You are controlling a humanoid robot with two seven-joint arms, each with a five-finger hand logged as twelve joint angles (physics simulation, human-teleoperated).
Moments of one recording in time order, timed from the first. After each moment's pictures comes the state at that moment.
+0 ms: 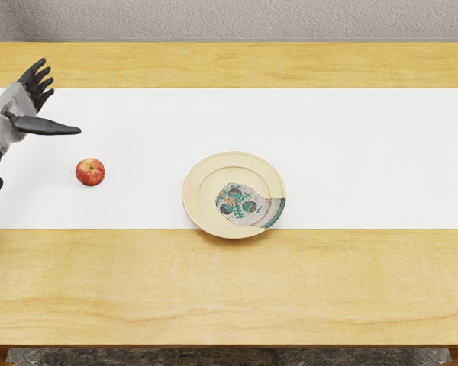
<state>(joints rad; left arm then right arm) -0.85 0.46 -0.24 -0.43 0.16 -0.30 -0.61 0.00 0.00 -0.24 0.12 -0.15 -0.02 0.03</state>
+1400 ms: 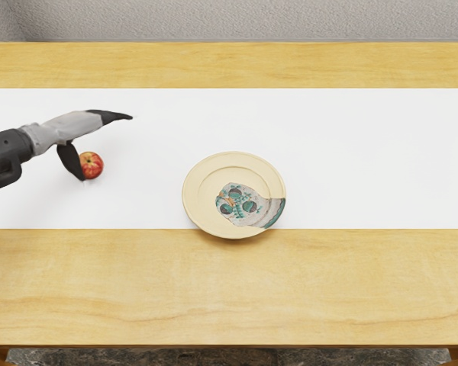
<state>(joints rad) -1.13 0.51 0.30 -0.62 1.05 0.17 -0.61 0.00 0.00 -0.24 0.11 -0.15 -0.02 0.03</state>
